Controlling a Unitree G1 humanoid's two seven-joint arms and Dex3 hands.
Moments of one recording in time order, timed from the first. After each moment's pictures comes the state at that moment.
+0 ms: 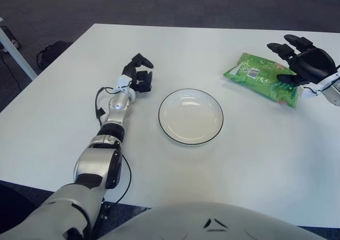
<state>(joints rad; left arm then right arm) -0.63 0.15 0.07 1.05 0.01 -0.66 -0.09 -0.76 -0.99 0.40 0.92 -0.87 -0.75 -0.51</state>
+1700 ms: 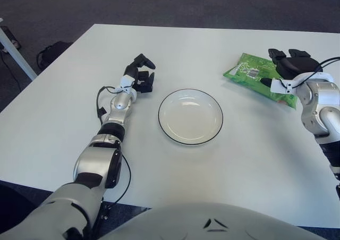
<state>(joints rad) -0.64 0.16 0.04 1.06 0.05 -0.67 -0.06 -0.43 -0.81 0.25 -0.07 -0.98 0.35 0.51</state>
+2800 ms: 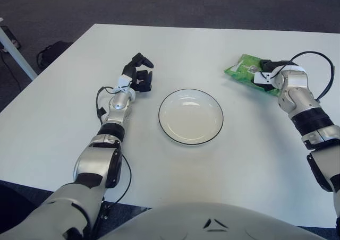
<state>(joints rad) -0.63 0.15 0.07 1.06 0.02 -0.69 -0.07 -0.73 -0.63 0.43 0.54 -1.00 0.34 0.50</state>
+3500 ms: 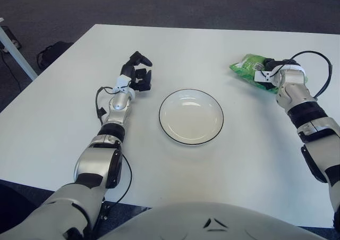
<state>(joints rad) -0.63 0.15 0.07 1.06 0.02 -0.72 -0.04 -0.77 -0.60 0.46 0.70 -0.97 0.34 0.32</state>
